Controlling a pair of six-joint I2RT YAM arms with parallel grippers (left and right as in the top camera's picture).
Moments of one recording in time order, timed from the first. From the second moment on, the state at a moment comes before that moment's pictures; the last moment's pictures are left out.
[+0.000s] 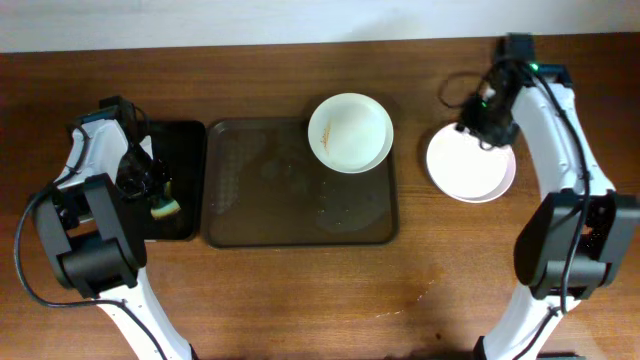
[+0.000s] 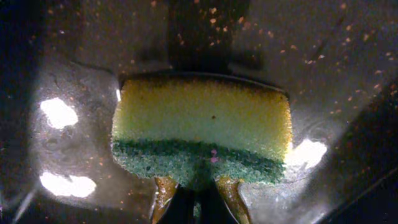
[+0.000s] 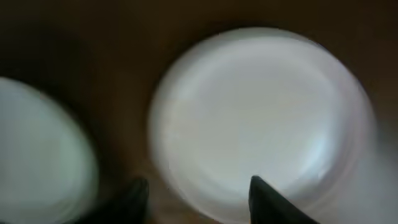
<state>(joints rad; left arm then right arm) 0.26 2.19 1.63 -1.08 -0.01 -0.09 -0.04 2.01 1.79 -1.05 -0.05 0.37</state>
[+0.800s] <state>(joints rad) 0.26 2.19 1.63 -1.08 -0.01 -0.09 0.46 2.25 1.80 -1.11 -0.09 0.66</state>
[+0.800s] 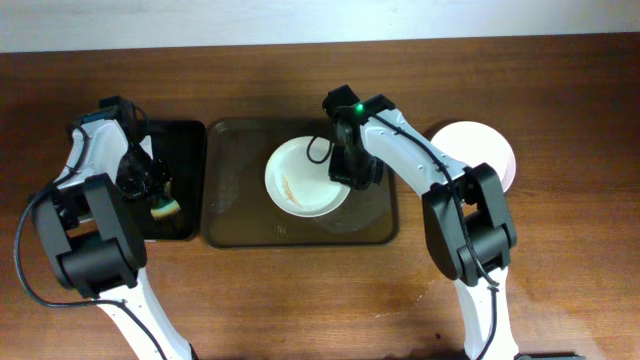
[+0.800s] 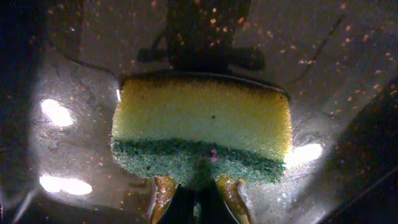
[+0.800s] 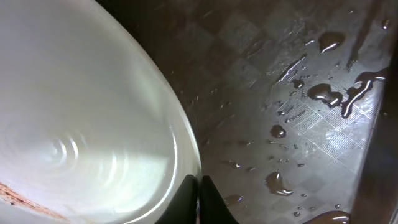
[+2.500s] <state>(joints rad) -0.29 2.37 1.97 -1.19 0.06 -0.18 0.40 2.35 1.88 -0.92 -0.24 0.52</state>
